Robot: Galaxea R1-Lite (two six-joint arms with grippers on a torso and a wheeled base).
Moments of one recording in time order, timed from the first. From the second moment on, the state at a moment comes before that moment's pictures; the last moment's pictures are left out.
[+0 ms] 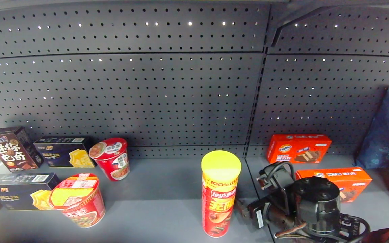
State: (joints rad) left arm 0.07 0.11 -0.33 0.29 -0.01 0.10; right arm 0.80 1.83 -0.41 -1.10 -0.39 0.03
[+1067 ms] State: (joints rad) left arm -0.17 1.14 -0.61 -0.43 -0.46 0.09; right arm 0.77 1.43 -0.41 -0.87 -0.42 0.02
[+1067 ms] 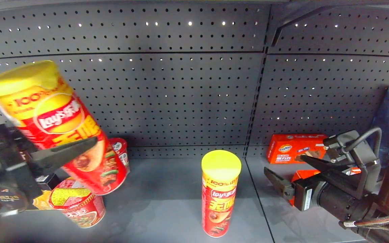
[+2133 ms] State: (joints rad) left arm -0.37 2.03 -1.03 -0.71 -0.81 0.22; right arm 0.72 1.39 -0.38 -0.87 -0.41 0.04
